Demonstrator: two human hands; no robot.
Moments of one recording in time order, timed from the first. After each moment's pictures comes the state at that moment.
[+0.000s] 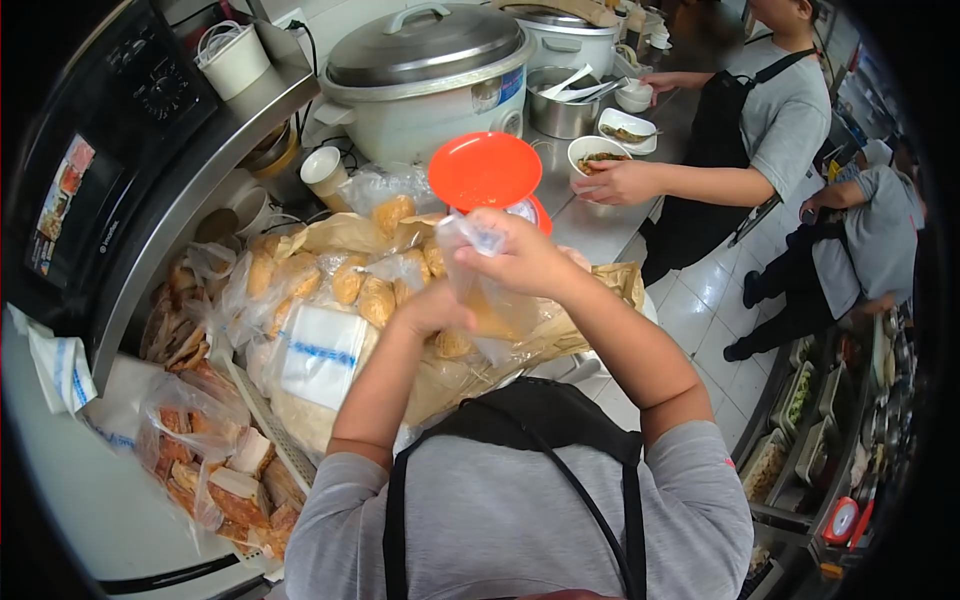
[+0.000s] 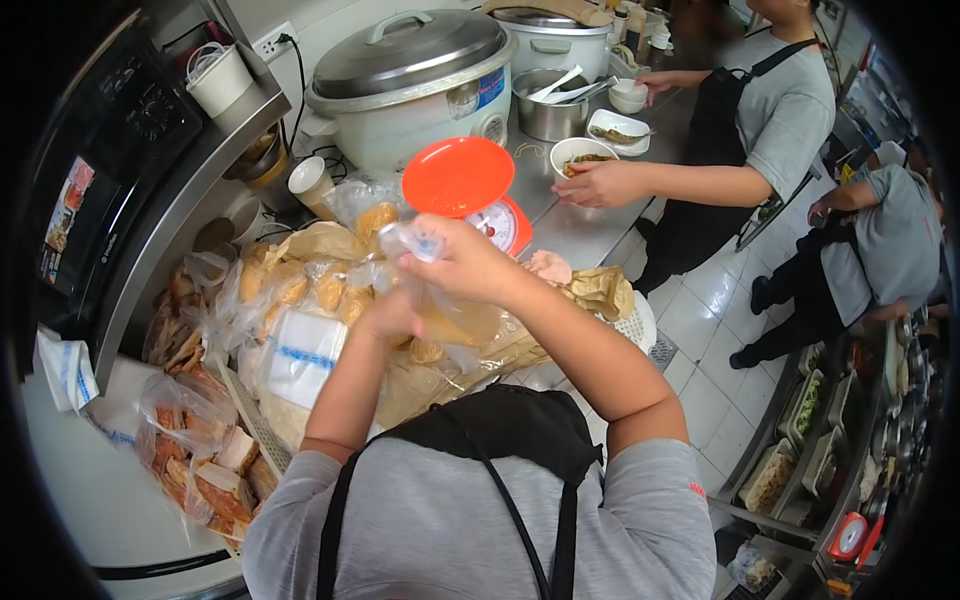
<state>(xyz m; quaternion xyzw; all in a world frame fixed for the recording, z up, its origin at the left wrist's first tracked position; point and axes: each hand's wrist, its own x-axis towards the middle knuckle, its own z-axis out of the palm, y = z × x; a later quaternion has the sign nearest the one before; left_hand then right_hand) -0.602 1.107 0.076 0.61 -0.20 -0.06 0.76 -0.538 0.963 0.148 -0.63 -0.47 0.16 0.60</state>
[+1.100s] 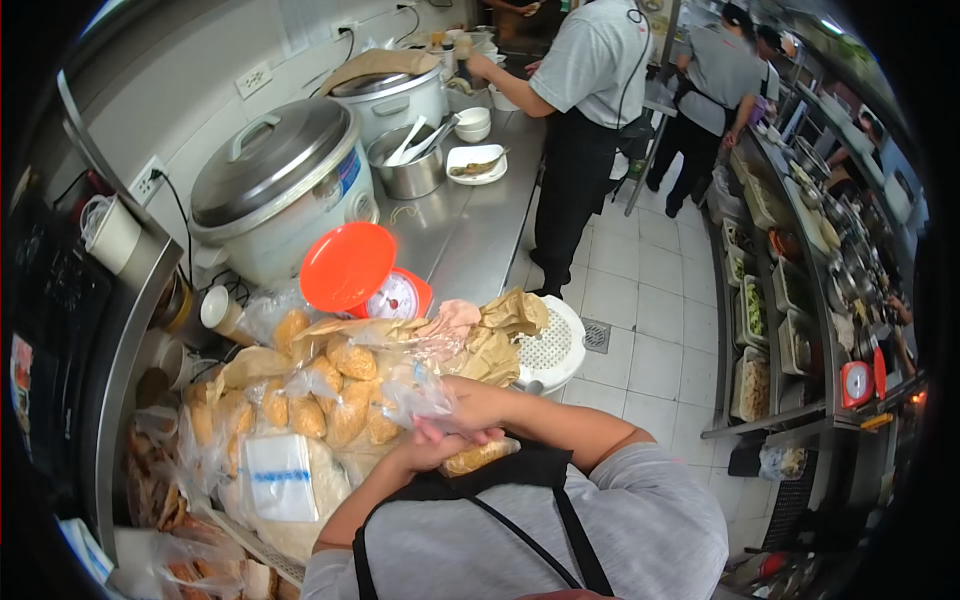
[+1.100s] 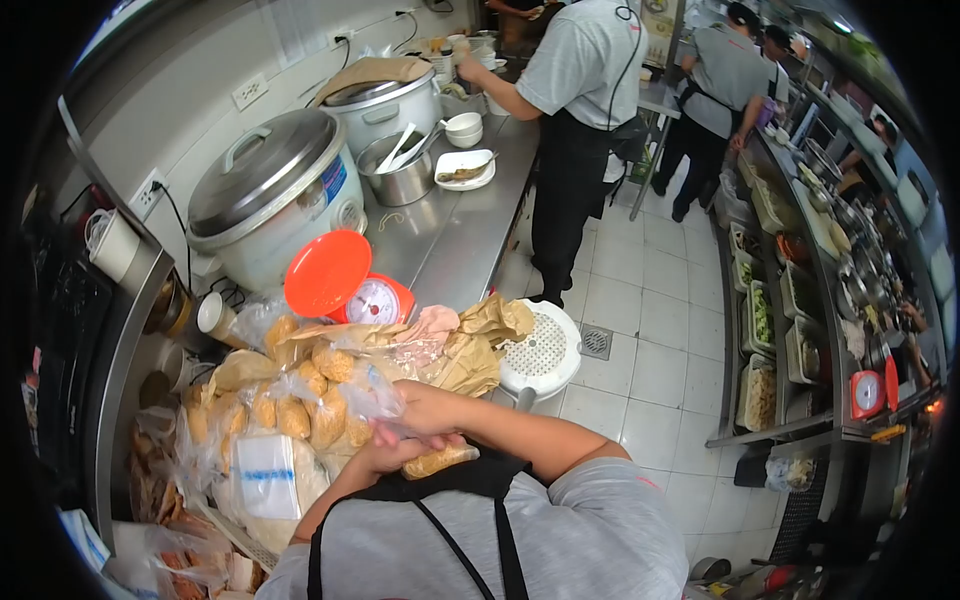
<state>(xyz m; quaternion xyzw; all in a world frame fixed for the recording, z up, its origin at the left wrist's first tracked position) -0.650 1.014 0.067 0.58 -0.22 -0.30 0.72 -0.600 0.881 0.126 -0.61 -0.30 0.42 0.61</state>
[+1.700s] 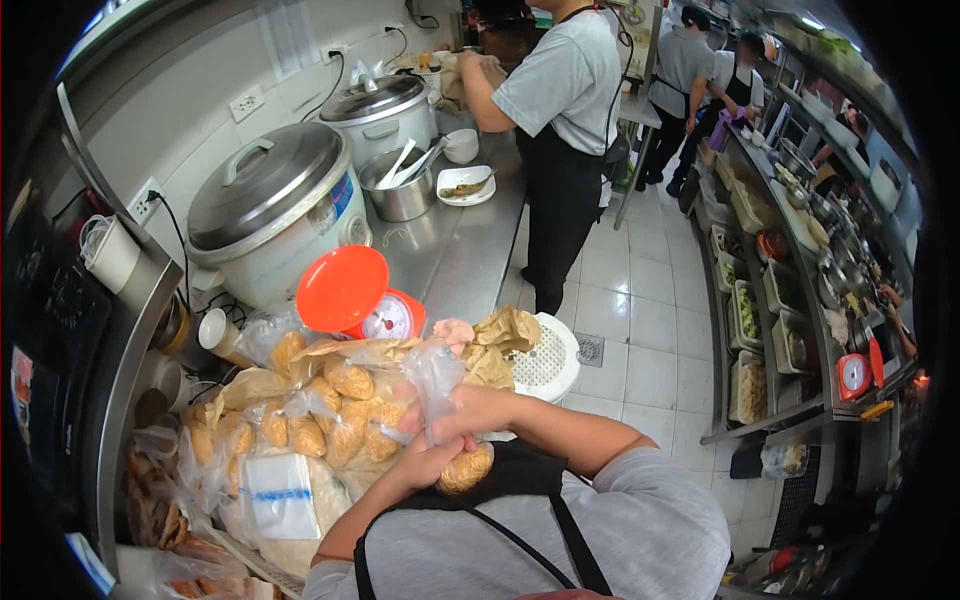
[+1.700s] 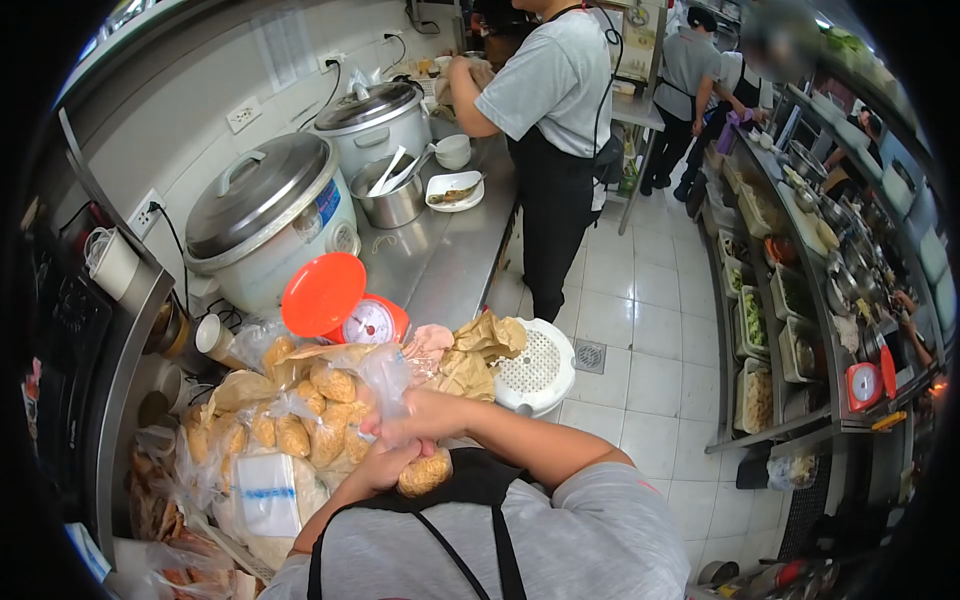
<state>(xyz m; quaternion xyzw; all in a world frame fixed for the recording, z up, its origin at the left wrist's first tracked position) -0.655 1.016 0.086 0.65 -0.13 -0.28 0.70 -0.606 0.878 0.123 -0.56 -0.27 0.31 0.72</state>
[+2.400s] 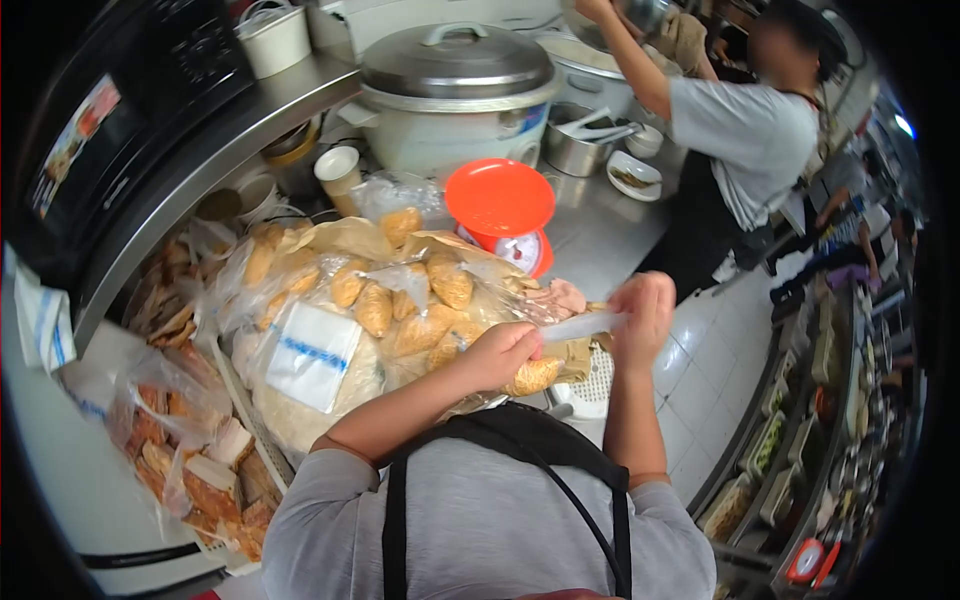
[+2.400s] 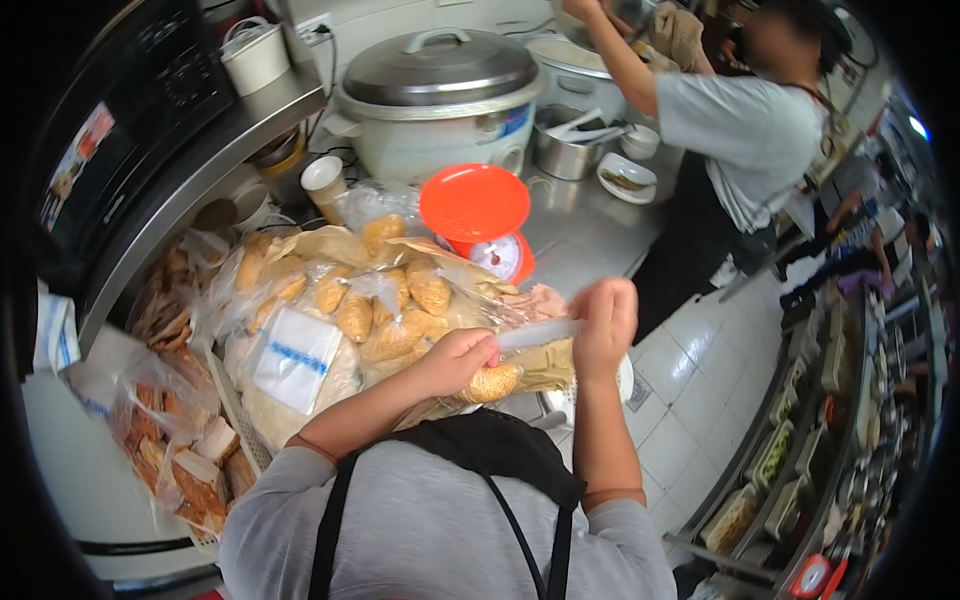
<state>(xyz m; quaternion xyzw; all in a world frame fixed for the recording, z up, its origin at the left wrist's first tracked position) -0.628 1.038 0.089 0.77 -0.11 -0.03 0.63 -0.551 0.873 0.128 -0.59 -0.22 -0.15 0.76</state>
